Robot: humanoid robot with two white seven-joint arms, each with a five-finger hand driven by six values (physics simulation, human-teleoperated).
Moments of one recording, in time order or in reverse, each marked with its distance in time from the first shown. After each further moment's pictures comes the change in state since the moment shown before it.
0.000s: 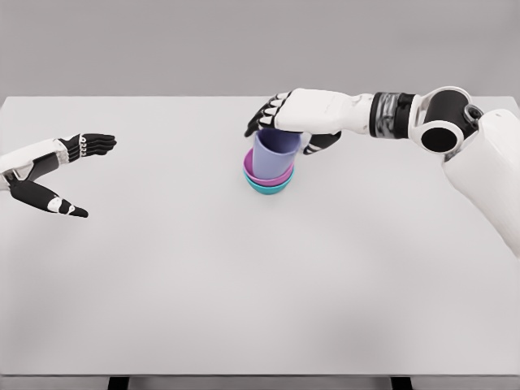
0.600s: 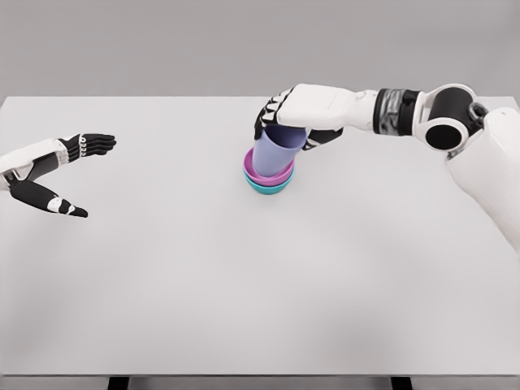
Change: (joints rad) left arm 0.000 0.000 0.000 0.001 0.000 0.000 0.000; right arm 0.000 -0.003 -0.014 0.001 -0.016 0.000 0.000
